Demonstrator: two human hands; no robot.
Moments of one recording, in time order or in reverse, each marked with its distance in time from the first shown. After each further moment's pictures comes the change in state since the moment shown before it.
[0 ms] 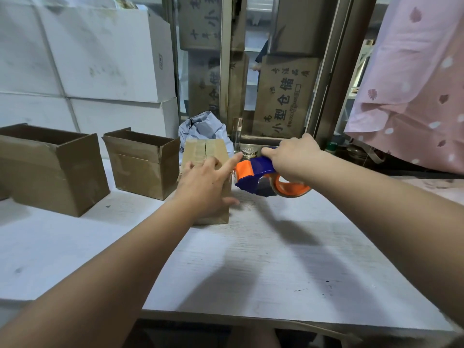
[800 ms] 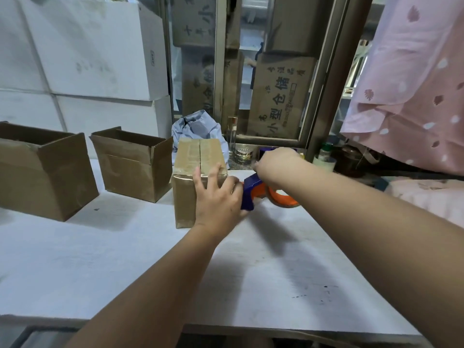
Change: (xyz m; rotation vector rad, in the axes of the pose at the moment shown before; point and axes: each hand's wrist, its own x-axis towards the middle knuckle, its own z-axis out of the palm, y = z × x) left_hand -0.002 0.042 0.051 0.086 0.391 0.004; right_hand 0.020 -0.028 -0.004 -0.094 -0.319 -0.033
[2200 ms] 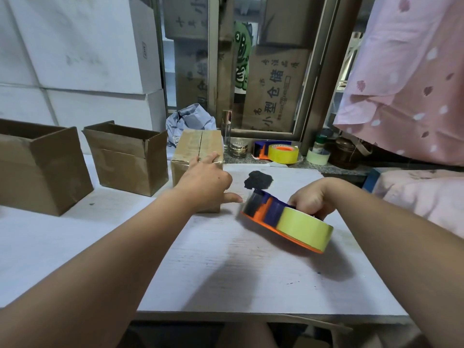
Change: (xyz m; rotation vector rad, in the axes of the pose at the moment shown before) left_hand 0.037 -0.028 -0.054 0.012 -0.754 0.190; right_hand 0.001 0.042 0.126 1.118 -0.663 -0.178
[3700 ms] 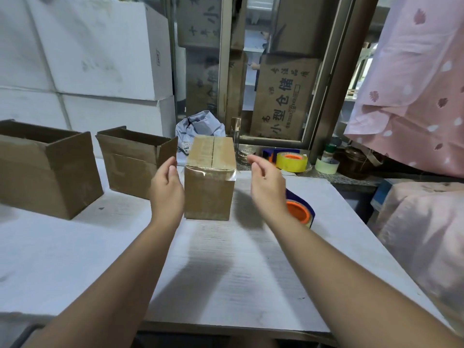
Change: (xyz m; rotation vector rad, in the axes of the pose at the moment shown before) left_hand -0.021 -0.035 0.051 -1.514 0.832 -0.681; right_hand 0.014 -0.114 0.060 0.670 1.239 -0.667
